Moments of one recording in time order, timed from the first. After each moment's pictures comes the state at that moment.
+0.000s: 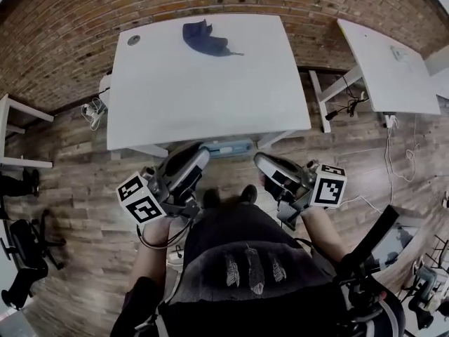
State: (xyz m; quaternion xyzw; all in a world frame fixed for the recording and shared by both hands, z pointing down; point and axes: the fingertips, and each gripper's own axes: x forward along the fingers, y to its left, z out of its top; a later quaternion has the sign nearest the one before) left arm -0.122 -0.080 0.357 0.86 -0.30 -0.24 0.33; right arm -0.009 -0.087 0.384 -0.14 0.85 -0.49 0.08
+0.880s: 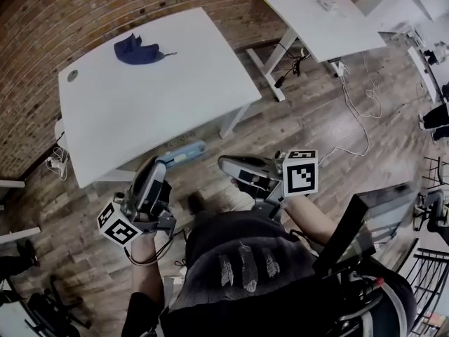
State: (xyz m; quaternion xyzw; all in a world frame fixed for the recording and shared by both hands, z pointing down) left arm -0.143 -0.055 0.366 0.86 -0.22 -0.29 0.36; right arm -0.018 -0.036 0.380 -0.22 0.84 -0.49 0.05
